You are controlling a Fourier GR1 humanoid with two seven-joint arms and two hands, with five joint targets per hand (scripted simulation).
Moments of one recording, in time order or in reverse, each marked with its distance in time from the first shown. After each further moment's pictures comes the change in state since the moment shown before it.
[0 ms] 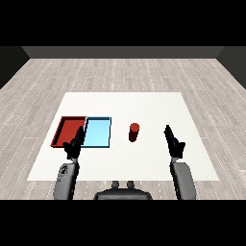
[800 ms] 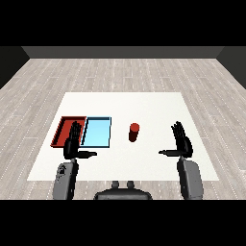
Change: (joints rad) left arm -0.010 -0.015 0.031 -0.049 0.068 -0.086 -0.381; right arm -0.035 -0.052 -0.139 0.066 -0.177 0.224 -0.304
